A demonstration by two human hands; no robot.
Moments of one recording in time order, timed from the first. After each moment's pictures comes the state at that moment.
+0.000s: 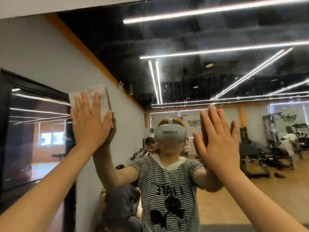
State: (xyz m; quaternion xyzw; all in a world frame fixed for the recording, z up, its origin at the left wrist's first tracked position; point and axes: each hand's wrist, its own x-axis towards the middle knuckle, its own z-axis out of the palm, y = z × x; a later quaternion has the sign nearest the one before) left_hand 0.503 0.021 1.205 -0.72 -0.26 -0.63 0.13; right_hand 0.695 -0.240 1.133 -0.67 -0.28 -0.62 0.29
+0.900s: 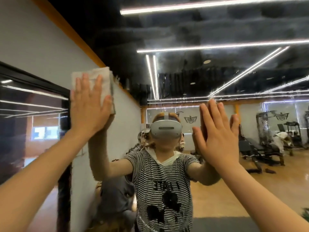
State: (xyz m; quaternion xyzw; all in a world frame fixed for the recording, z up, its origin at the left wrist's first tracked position) left_hand 0.506 0.019 1.223 -0.74 -0.22 -0.62 0.14; right_hand 0.695 -0.241 1.135 -0.67 -0.28 -0.63 0.28
